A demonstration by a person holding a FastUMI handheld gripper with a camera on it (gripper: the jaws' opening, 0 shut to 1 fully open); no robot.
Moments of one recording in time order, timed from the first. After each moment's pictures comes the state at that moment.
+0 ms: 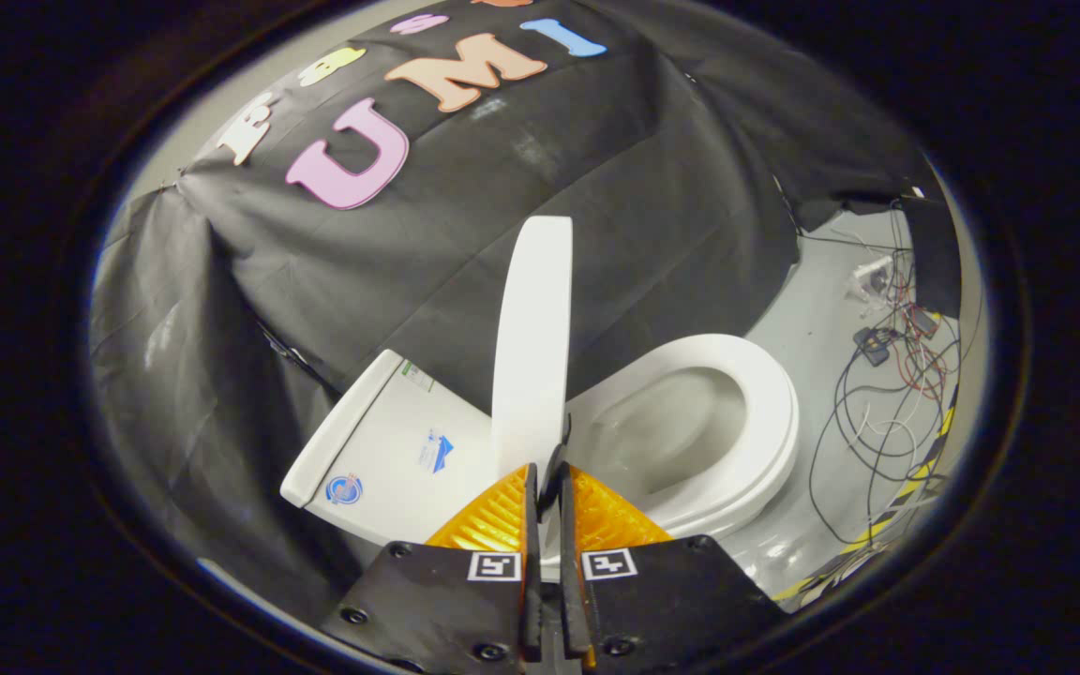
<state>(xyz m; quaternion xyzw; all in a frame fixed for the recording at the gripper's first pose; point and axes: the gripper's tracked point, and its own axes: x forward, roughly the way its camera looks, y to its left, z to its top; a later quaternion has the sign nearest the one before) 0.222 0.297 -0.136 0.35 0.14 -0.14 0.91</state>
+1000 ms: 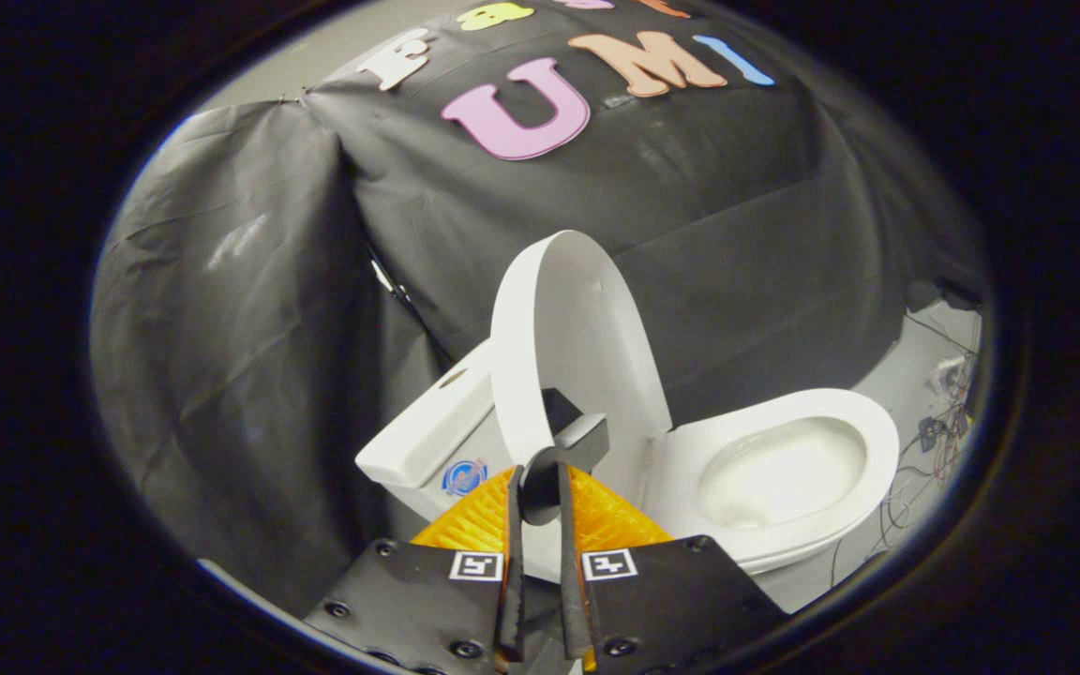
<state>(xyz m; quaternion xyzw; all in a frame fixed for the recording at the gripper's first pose) 0.297 0.433 -0.062 0.23 0.13 -0.02 0.96</state>
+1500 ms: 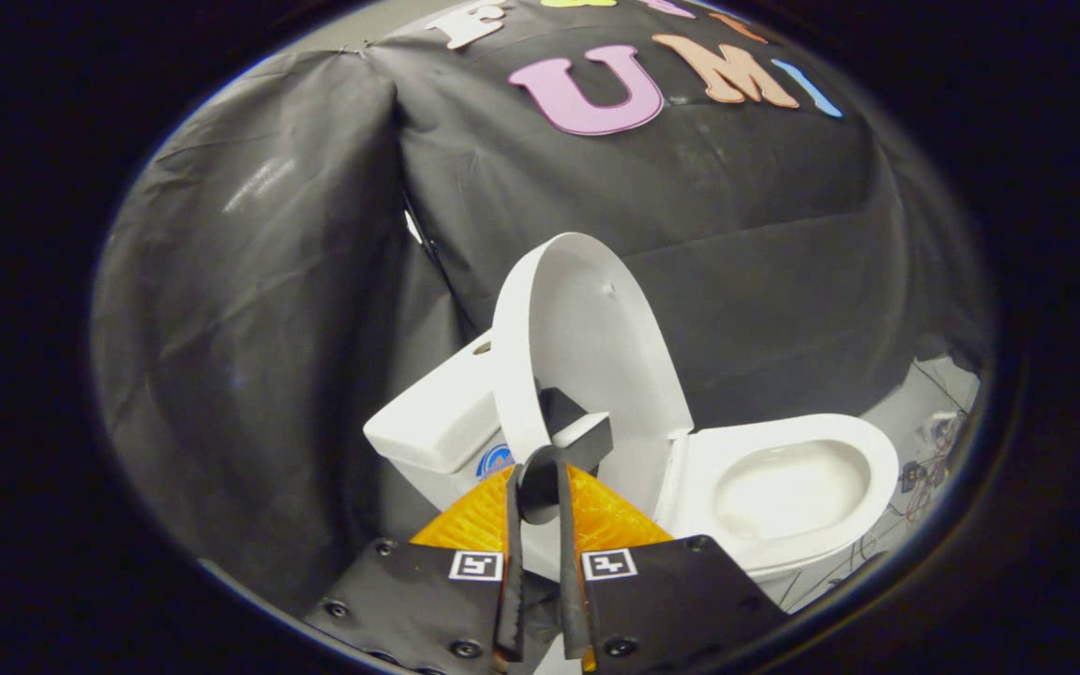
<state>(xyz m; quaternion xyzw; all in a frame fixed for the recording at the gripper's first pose) 0.316 0.476 -0.063 0.16 0.16 0.00 0.97</state>
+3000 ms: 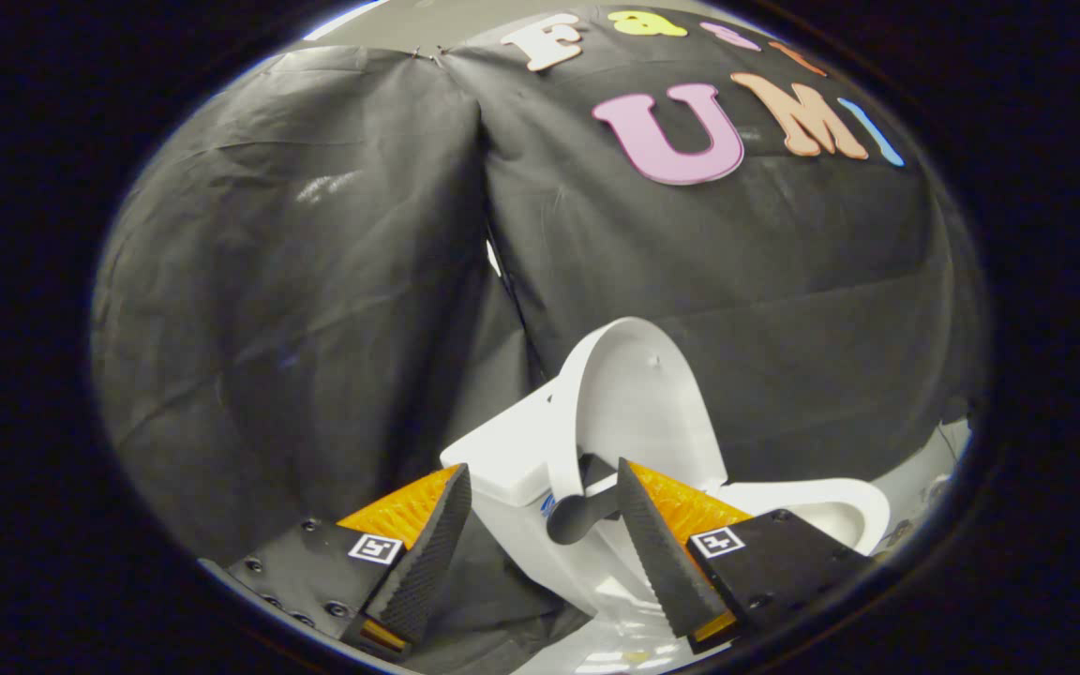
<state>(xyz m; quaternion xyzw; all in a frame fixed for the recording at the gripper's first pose) 0.293 0.475 0.030 0.10 0.08 0.08 0.99</state>
